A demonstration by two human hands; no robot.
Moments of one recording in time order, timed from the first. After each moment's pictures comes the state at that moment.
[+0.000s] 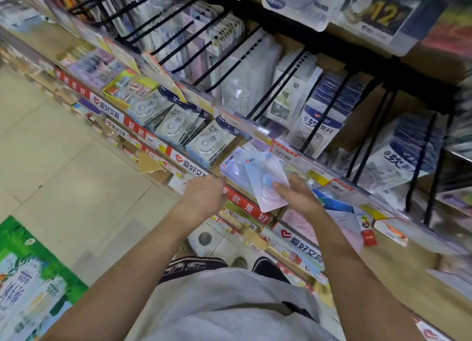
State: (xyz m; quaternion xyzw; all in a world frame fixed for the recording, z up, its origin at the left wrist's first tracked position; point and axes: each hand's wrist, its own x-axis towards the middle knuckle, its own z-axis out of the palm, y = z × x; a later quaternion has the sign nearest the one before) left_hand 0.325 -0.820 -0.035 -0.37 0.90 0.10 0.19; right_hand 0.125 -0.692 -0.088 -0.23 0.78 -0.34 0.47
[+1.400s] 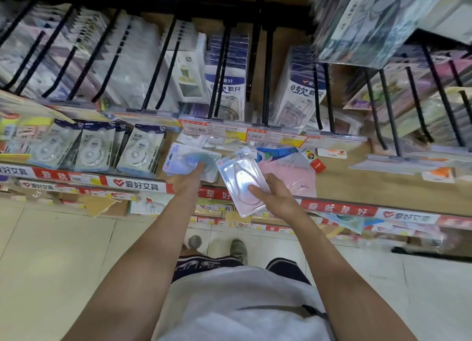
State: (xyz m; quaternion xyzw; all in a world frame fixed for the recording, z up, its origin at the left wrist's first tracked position) left_hand 0.247 -0.812 -0.163 -0.63 0.48 0.60 -0.07; right_hand 0.178 -0.589 -0.099 -0.10 0.77 -0.49 0.39
